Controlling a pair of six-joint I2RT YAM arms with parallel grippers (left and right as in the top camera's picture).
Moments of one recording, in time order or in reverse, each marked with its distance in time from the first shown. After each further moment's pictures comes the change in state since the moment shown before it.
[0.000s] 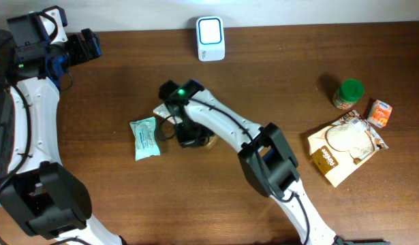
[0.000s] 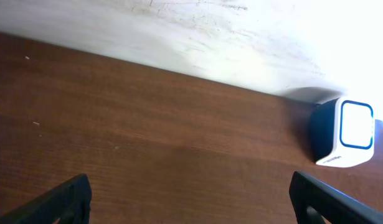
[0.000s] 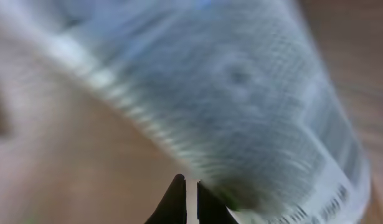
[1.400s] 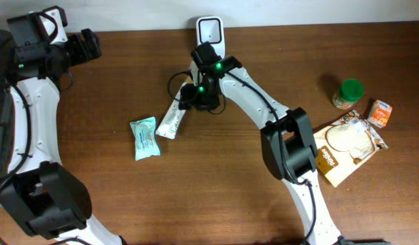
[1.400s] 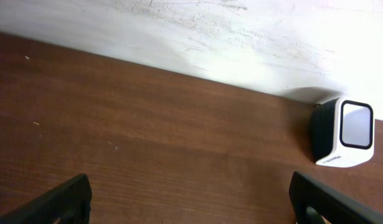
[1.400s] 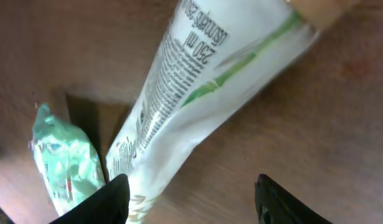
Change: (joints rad) left arm 0.000 0.000 0.000 0.000 0.000 0.000; right arm -0.198 0.000 0.000 0.412 -0.376 -0.040
